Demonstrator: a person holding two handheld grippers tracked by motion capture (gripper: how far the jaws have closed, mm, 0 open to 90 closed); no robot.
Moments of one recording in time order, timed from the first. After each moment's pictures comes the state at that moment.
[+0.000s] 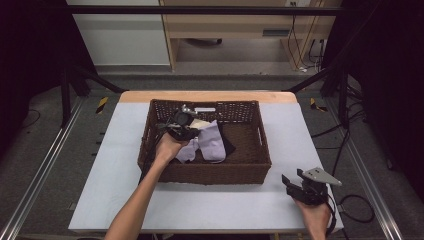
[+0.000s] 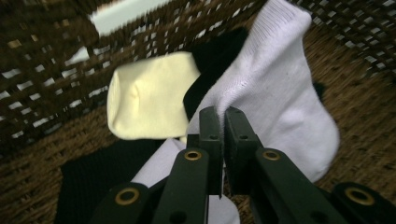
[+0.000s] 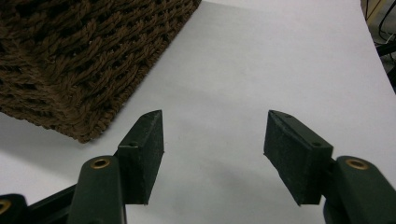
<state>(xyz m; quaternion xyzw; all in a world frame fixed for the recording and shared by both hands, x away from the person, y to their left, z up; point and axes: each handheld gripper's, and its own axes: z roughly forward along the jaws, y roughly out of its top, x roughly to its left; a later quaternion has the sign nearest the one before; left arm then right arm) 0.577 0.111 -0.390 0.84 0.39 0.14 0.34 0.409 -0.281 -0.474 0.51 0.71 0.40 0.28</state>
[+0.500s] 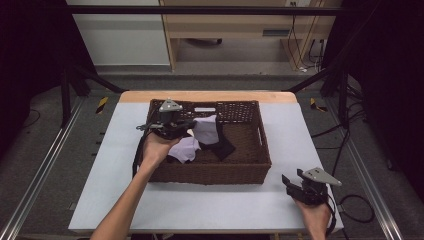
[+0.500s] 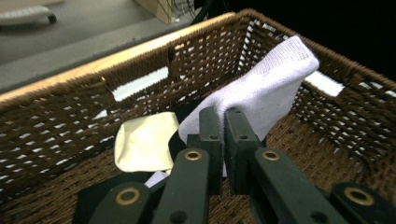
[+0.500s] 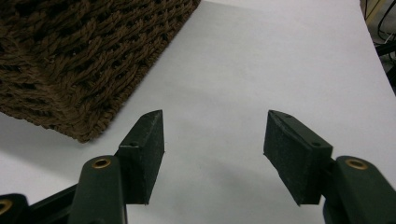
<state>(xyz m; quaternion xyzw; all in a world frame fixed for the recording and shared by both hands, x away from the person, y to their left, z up) 0.531 0.142 -0.333 0.79 0.36 0.17 0.46 0.409 -0.281 -0.474 0.51 0.71 0.39 0.29</state>
